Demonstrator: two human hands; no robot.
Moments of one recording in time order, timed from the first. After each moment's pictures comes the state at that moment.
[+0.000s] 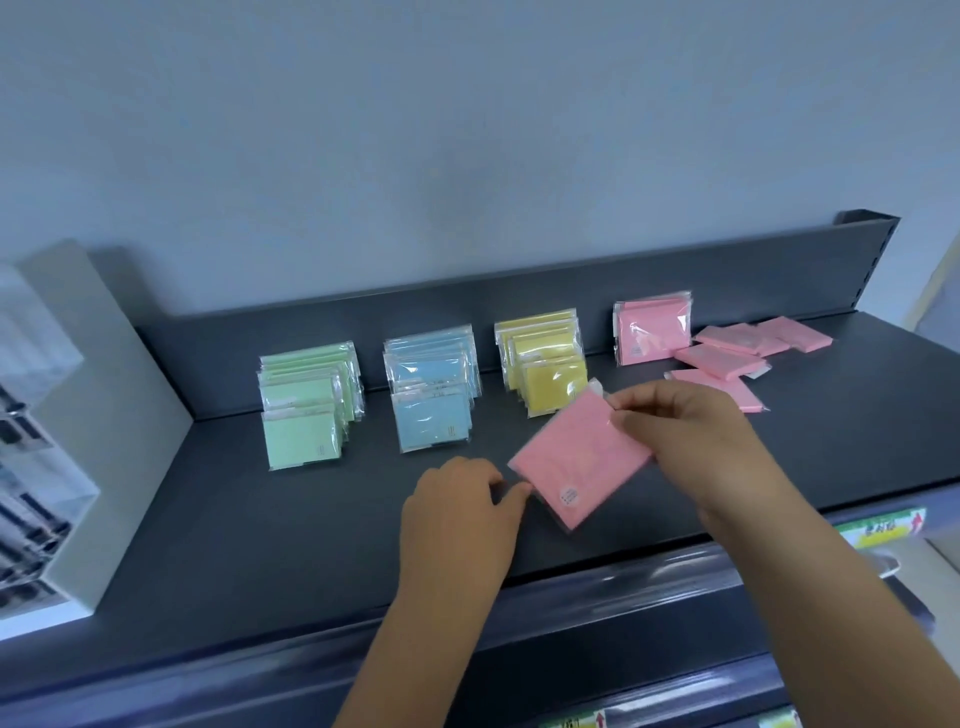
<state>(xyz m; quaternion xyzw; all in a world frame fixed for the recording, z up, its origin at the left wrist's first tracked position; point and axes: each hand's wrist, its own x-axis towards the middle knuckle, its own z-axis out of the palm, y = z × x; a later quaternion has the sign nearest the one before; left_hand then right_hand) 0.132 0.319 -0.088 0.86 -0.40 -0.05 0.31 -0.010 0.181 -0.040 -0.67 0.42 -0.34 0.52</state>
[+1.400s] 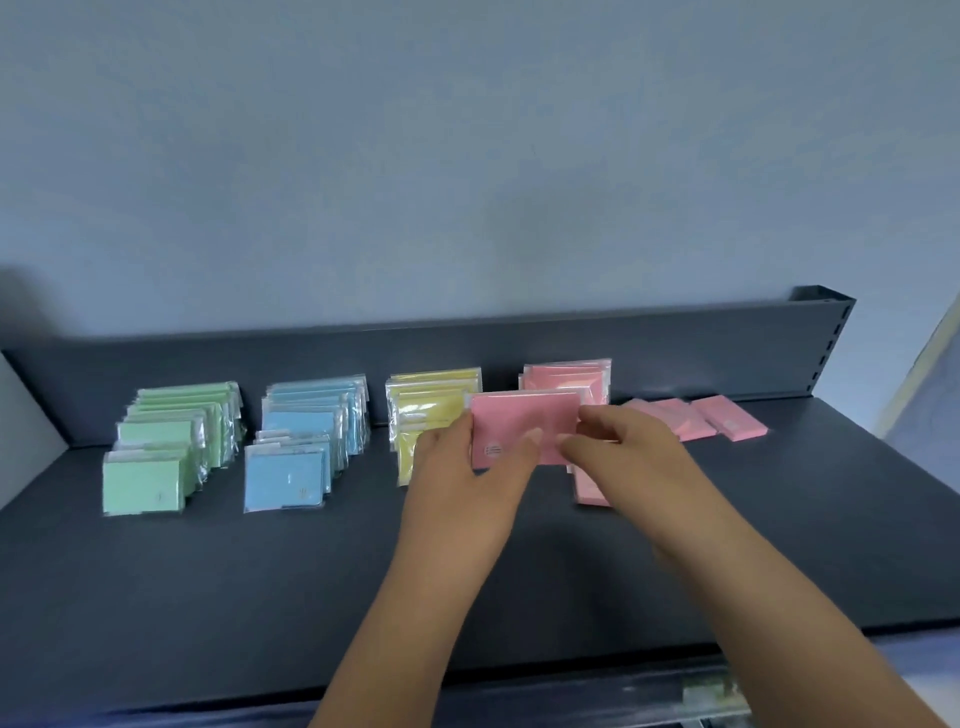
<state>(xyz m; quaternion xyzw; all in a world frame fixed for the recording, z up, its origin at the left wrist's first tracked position) 0.044 0.163 -0.045 0.74 -0.33 -0.13 0.57 -0.066 0.053 -0.015 -0.75 0.36 -0.25 0.48</state>
